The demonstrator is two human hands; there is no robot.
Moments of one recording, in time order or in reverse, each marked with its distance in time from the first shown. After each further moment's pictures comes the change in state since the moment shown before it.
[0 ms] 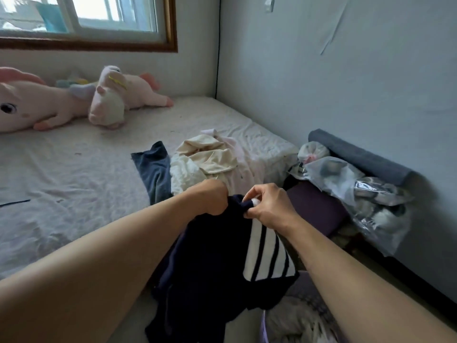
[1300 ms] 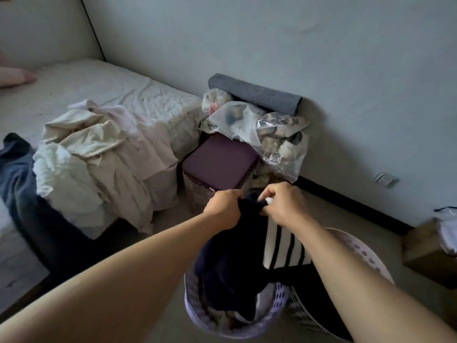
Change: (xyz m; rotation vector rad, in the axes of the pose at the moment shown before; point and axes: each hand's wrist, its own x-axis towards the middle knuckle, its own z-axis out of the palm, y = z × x) left_hand 0.070 0.364 0.117 -0.463 -0.064 0.243; right_hand -0.102 0.318 -0.162 -0.092 0.206 0.515
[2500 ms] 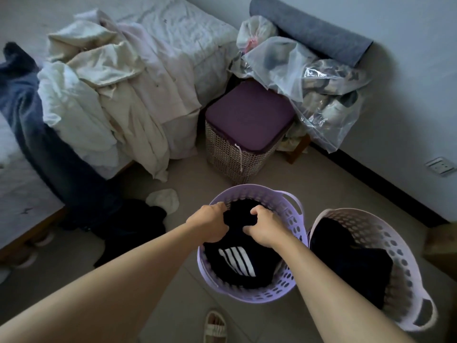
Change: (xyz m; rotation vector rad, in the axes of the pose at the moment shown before) left_hand 0.014 -0.163 0.073 0.149 -0.319 -0.281; right_hand 0.017 0.006 0.175 -0.118 -0.580 0.095
